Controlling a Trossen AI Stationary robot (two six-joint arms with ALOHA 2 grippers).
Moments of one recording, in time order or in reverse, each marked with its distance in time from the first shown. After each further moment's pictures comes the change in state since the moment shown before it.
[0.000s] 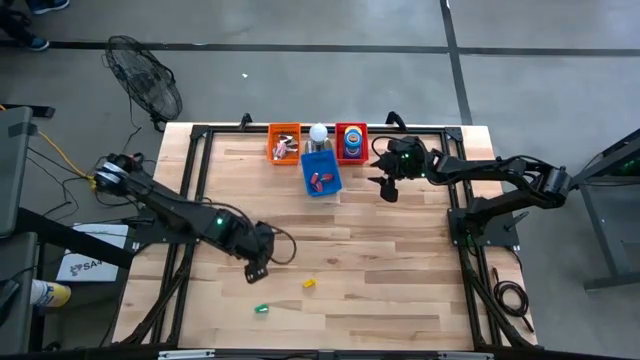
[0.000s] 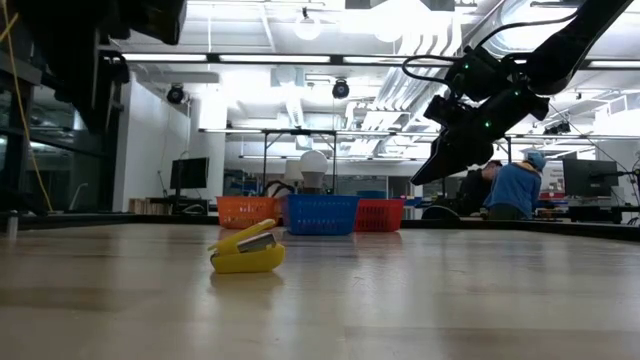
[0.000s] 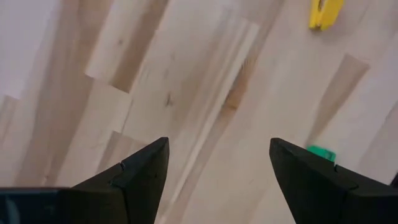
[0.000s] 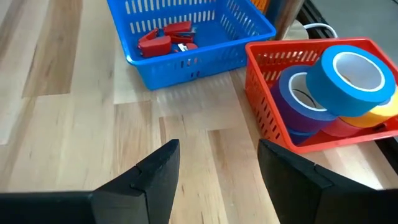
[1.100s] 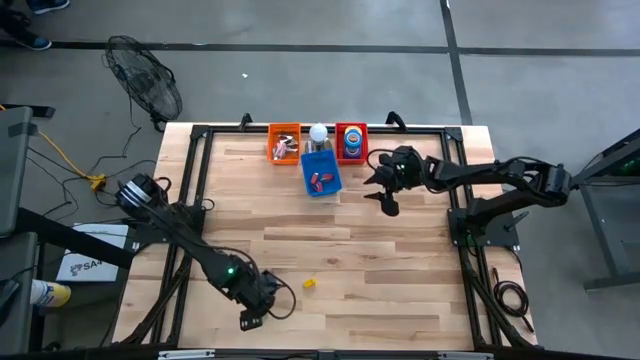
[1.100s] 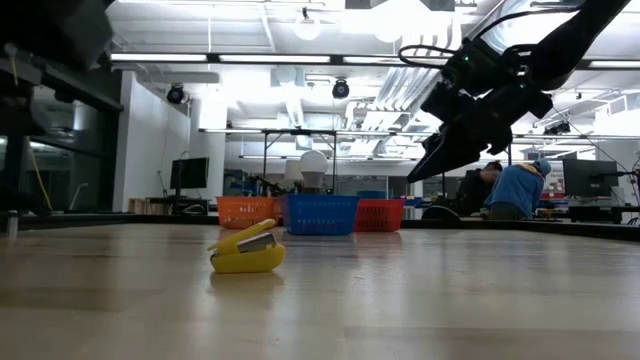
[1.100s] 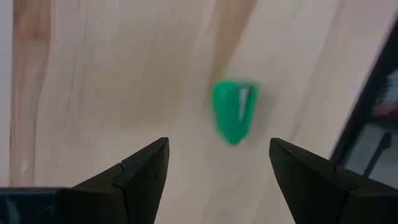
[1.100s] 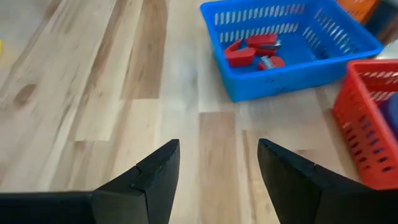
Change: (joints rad) left arm -0.242 0.283 0.000 0.311 0.197 -0.079; right arm 0.129 -0.002 0.000 -0.024 -0.111 0.049
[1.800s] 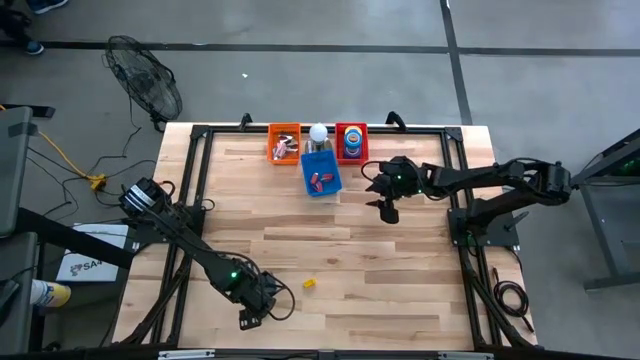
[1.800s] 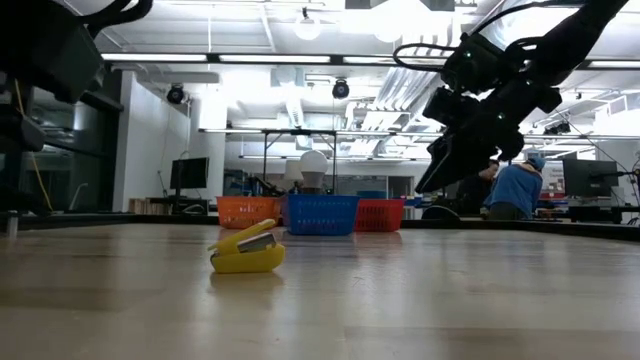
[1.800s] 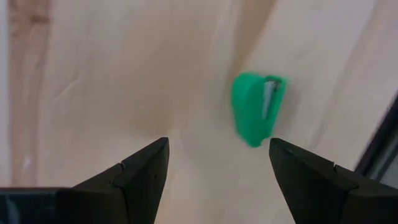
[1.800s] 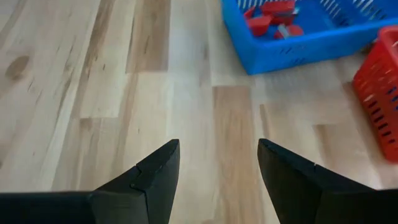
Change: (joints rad) left arm -0.009 0.043 0.000 -0.021 -0.001 0.001; right arm 0.107 0.000 0.000 -0.082 0.136 0.052
